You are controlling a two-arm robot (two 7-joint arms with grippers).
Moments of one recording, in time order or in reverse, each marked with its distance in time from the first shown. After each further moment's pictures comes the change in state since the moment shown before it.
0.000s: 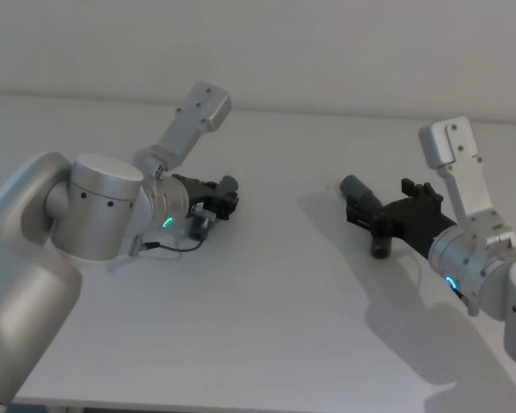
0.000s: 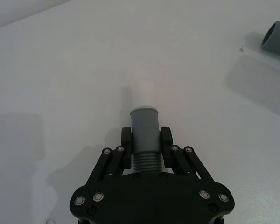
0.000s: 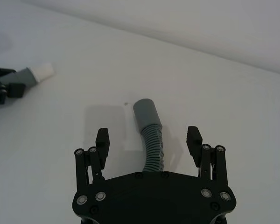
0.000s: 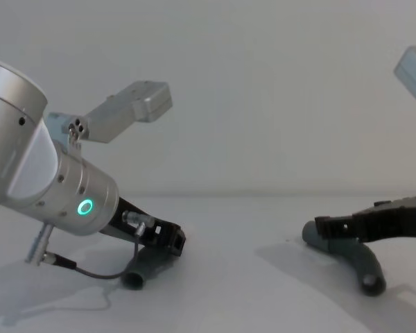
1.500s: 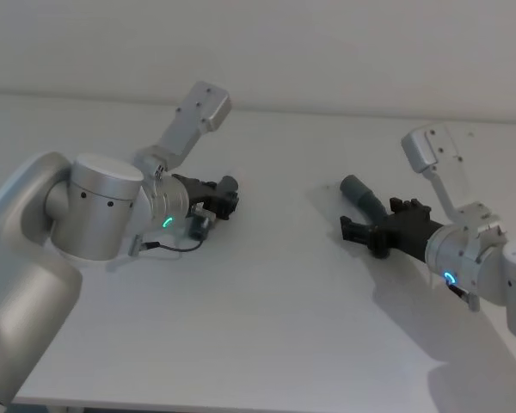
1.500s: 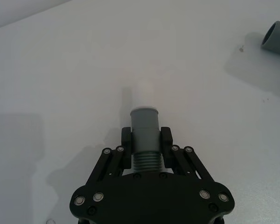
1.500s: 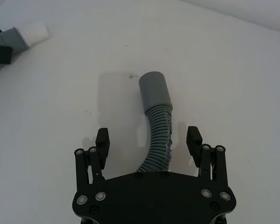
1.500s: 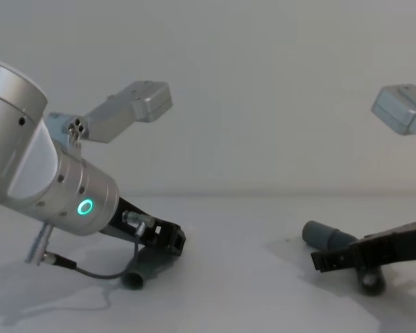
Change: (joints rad) left arm 0.000 0.000 0.000 0.000 0.000 0.000 0.000; right arm 0.095 0.011 -0.017 0.123 -0.011 0.105 0.130
